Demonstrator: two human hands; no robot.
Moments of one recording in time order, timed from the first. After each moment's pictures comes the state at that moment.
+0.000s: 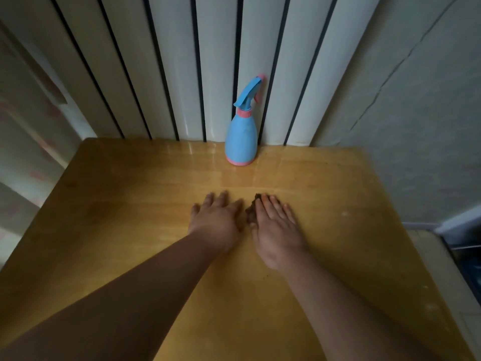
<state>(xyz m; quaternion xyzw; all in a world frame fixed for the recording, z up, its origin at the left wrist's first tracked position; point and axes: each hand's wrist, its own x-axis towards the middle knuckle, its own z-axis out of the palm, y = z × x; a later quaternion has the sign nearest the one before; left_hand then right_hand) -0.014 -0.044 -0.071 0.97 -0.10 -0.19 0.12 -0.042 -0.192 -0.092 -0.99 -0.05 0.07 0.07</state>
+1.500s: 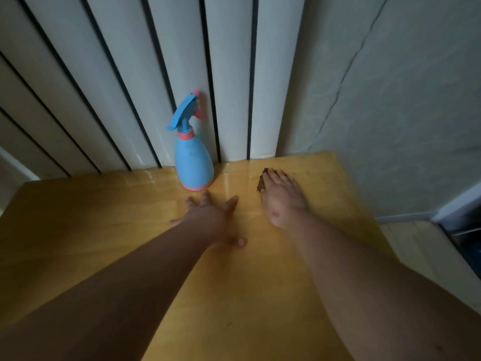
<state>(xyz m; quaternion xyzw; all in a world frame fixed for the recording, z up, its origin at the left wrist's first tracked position) 0.072 -0.125 -0.072 0.95 -0.11 -0.28 -0.01 0.084 -0.304 -0.100 -1.00 0.03 0.05 0.07</state>
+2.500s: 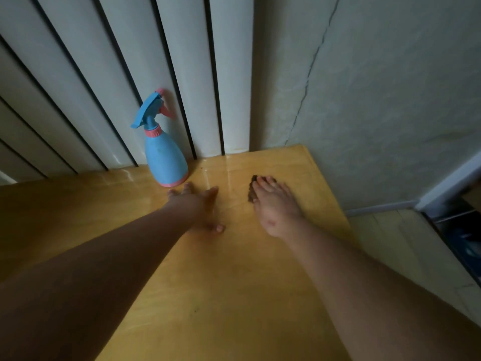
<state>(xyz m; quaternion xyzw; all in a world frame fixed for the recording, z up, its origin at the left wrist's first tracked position) 0.080 -0.148 -0.066 0.95 -0.14 -0.26 -0.06 0.034 -0.348 -0.099 -0.99 -0.01 0.05 0.09</state>
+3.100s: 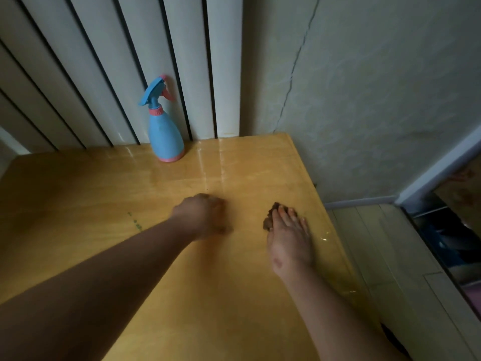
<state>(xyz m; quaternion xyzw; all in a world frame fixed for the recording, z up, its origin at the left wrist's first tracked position) -0.037 -0.161 -0.057 0.96 -0.16 -0.21 0.08 -0.132 -0.353 -0.095 -0.98 0.13 0.03 0.12</state>
